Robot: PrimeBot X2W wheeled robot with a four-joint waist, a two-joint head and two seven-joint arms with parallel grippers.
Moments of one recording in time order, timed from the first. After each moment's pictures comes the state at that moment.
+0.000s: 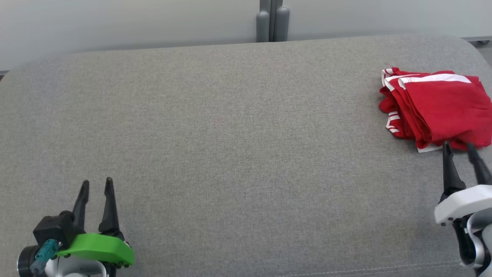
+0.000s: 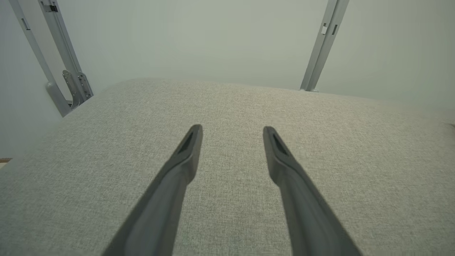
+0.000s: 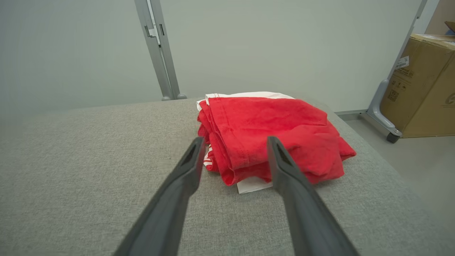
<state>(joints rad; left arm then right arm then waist) -0.01 0.16 -0.14 0.14 -0.41 0.10 -0.25 -0.06 -0.43 0.20 0.25 0.52 -0.12 -0.26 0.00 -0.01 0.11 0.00</state>
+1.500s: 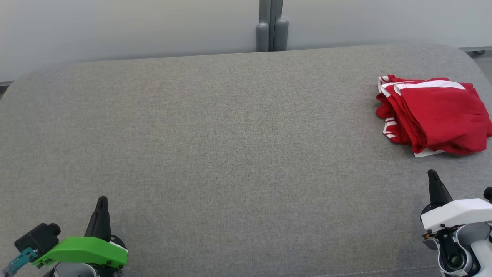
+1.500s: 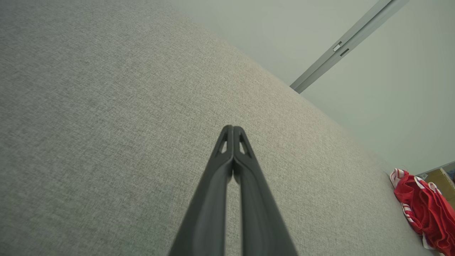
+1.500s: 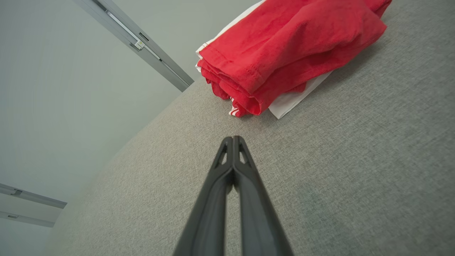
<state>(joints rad) 0.01 0.10 -0.08 0.22 -0.83 0.02 -0.12 -0.01 -0.24 0.11 0.30 0.90 -0.04 -0.13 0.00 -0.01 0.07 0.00</state>
